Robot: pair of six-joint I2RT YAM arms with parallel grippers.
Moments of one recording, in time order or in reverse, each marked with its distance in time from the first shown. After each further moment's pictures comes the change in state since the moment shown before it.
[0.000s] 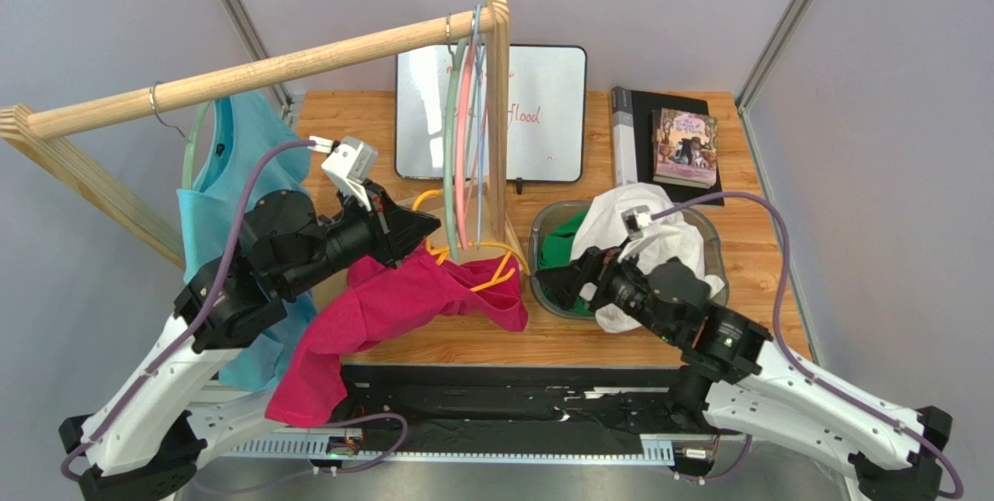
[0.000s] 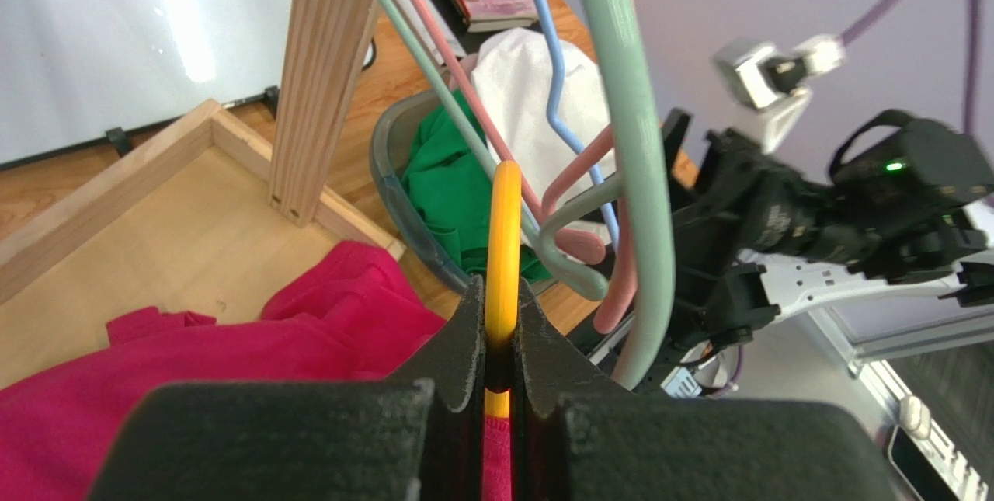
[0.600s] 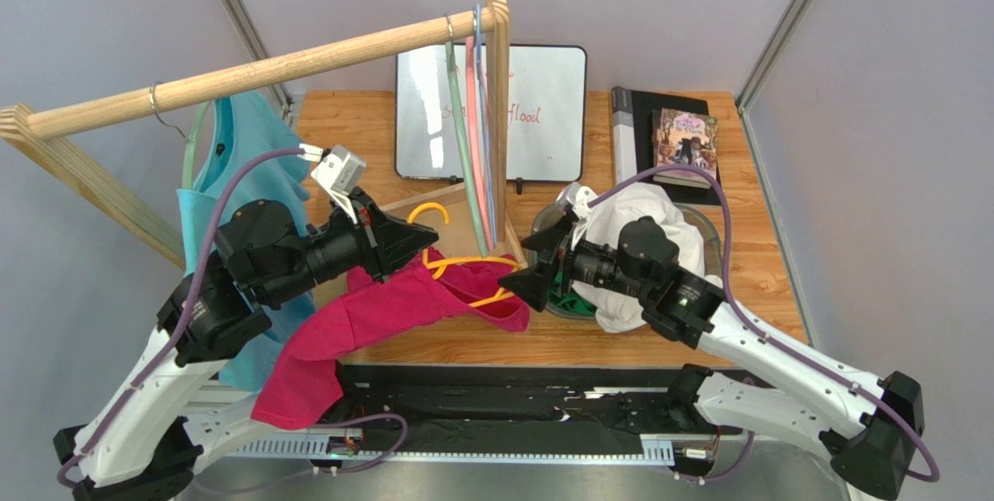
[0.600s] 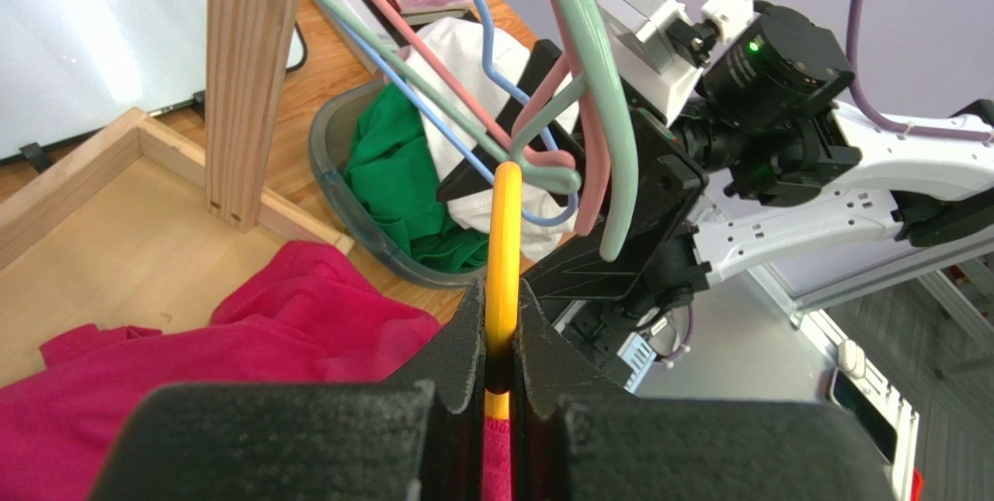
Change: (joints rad) left arm 0.000 -0.028 0.000 -0.008 0.113 -0.006; right arm -0.109 0.256 0.109 0.246 -0.502 -0.401
